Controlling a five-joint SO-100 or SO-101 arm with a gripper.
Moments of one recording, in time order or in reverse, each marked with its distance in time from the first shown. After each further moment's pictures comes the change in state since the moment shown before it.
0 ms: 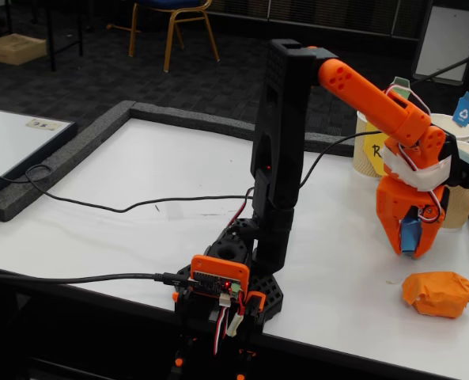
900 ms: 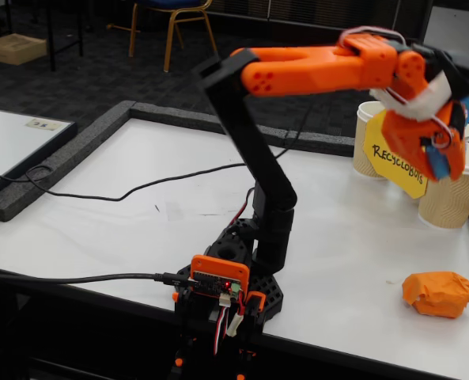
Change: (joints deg) arm 1.2 35.4 -0.7 9.2 0.0
